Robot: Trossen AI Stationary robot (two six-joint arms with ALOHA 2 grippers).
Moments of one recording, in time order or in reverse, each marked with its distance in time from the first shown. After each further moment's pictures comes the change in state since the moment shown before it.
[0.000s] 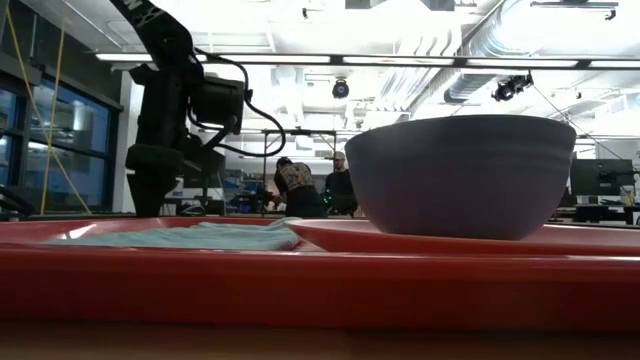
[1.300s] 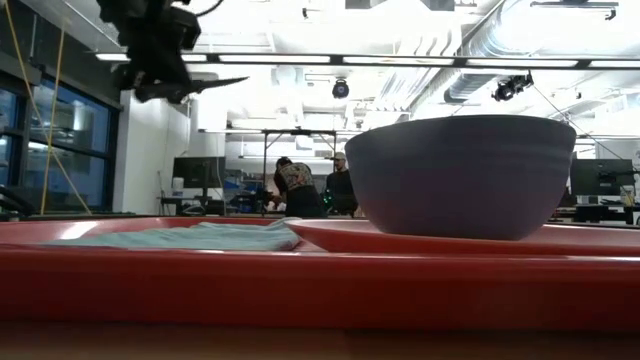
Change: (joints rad) left arm -0.014 -0.660 0.101 -0.052 0.123 -0.472; right arm 0.001 0.000 0.000 -0.046 -0.015 -0.008
